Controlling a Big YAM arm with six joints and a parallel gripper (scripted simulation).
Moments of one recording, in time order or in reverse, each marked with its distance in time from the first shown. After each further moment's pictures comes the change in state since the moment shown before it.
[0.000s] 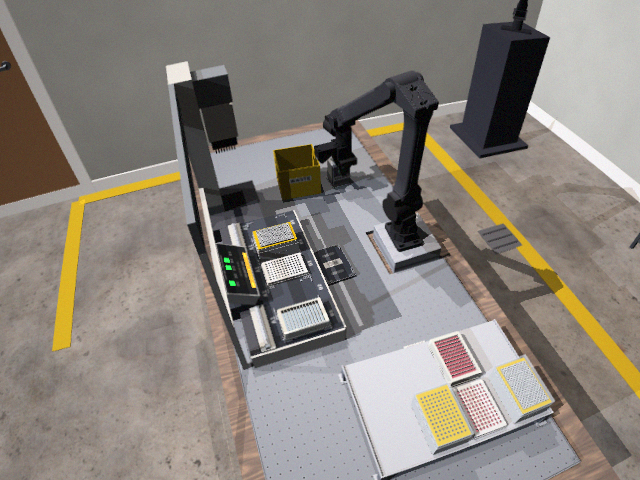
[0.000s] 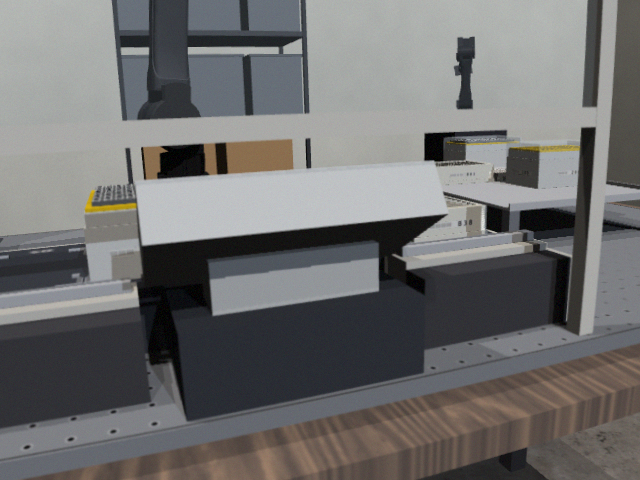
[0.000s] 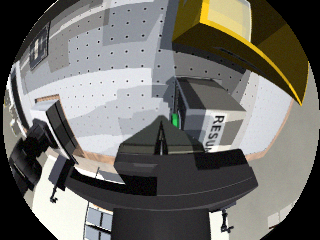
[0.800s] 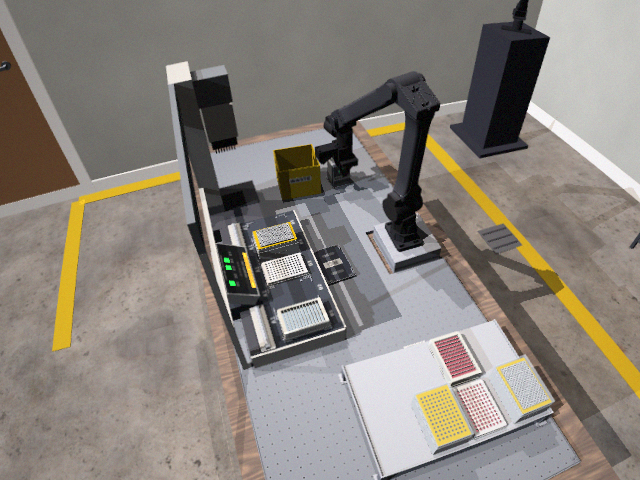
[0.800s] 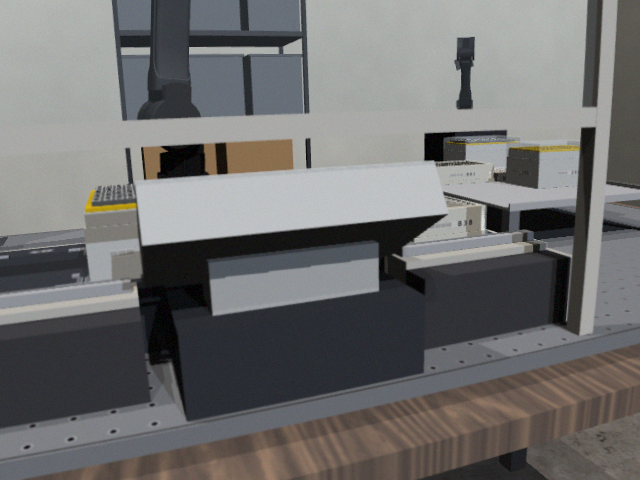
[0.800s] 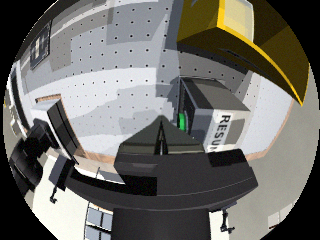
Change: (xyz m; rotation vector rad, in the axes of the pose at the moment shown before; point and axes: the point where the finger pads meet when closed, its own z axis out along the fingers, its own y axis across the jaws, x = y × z) arm 0.000 0.007 -0.001 0.000 0.000 0.001
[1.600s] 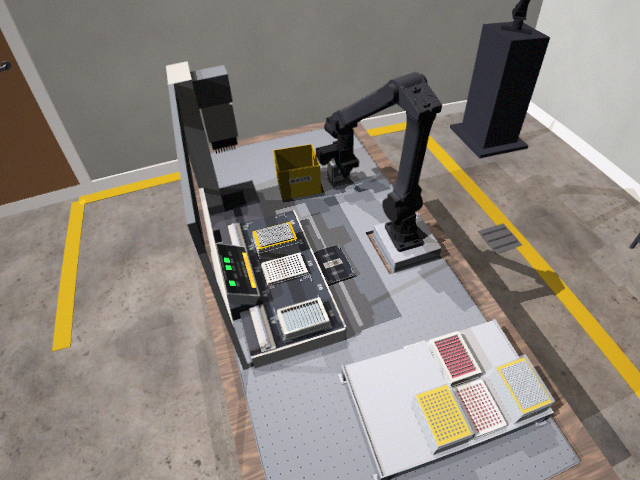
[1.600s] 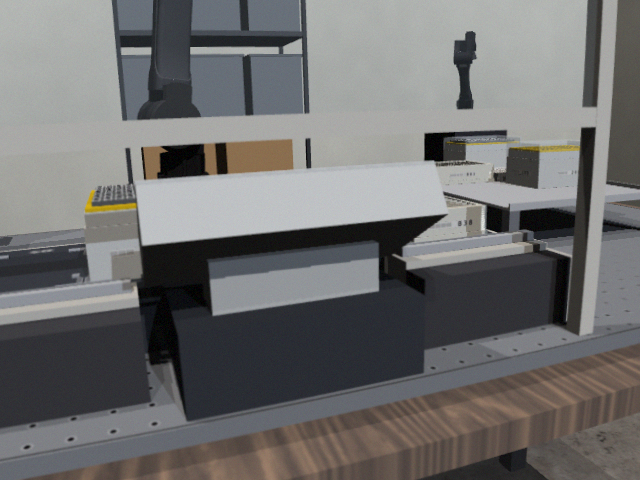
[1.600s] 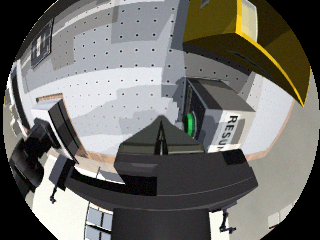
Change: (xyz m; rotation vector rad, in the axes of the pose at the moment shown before) arm 0.000 0.008 0.001 -0.003 0.001 -0.001
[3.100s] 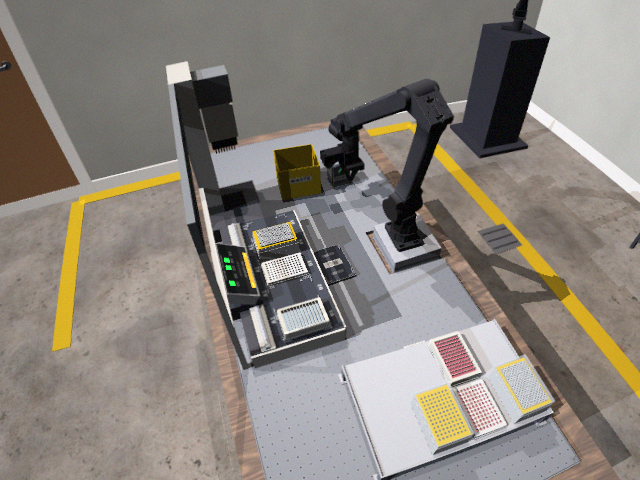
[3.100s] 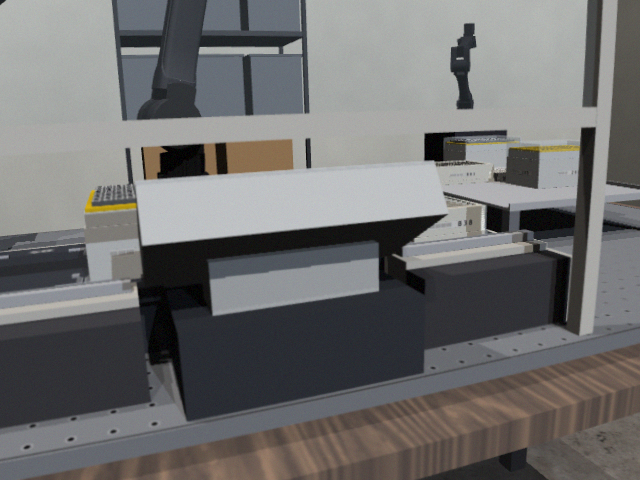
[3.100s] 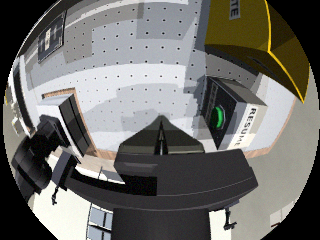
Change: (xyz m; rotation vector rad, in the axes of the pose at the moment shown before) arm 0.002 0.038 -0.012 -0.006 0.002 0.004
